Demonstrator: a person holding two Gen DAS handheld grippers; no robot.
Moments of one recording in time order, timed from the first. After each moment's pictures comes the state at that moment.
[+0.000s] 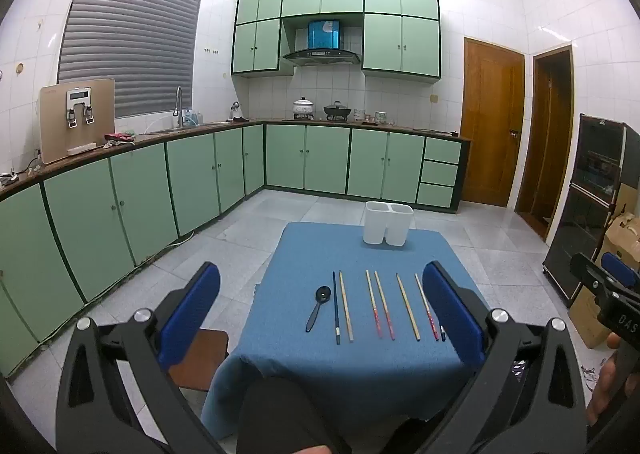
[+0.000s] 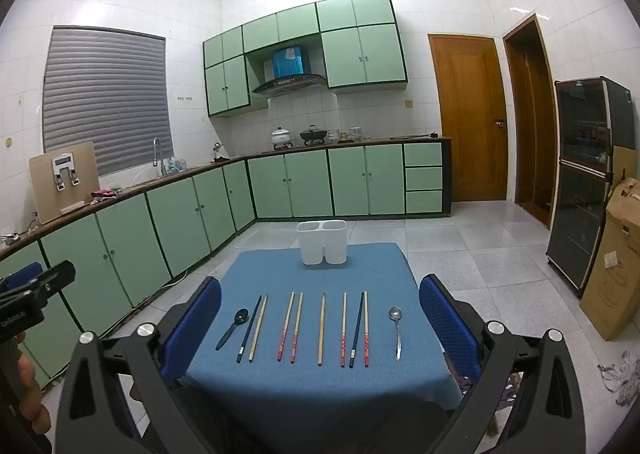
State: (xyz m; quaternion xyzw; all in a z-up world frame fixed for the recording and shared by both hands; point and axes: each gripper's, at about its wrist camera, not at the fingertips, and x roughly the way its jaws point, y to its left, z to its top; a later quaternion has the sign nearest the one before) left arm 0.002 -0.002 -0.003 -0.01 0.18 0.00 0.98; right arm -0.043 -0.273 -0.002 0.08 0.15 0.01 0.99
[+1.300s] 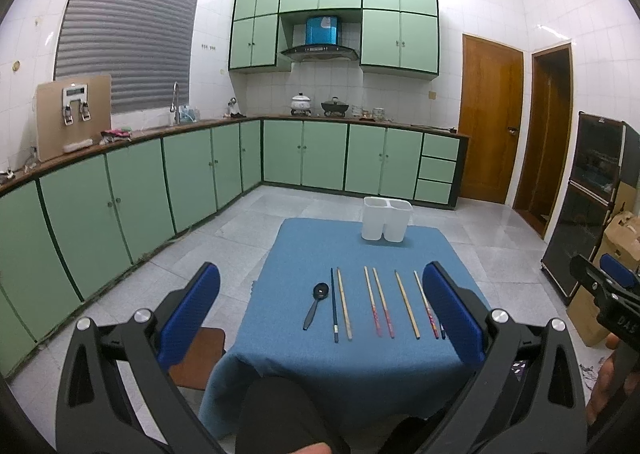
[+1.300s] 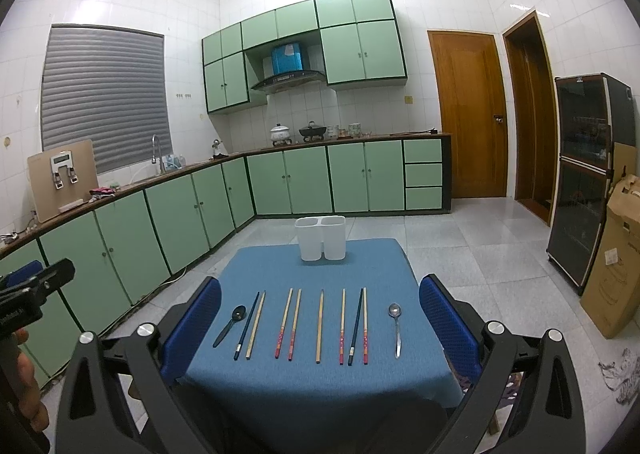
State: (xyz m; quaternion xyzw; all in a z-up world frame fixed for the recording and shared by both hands) left arm 0.012 0.002 -0.014 -0.02 0.19 -0.01 0.98; right arm -0.036 -0.281 -0.008 0.07 0.15 0.01 0.99
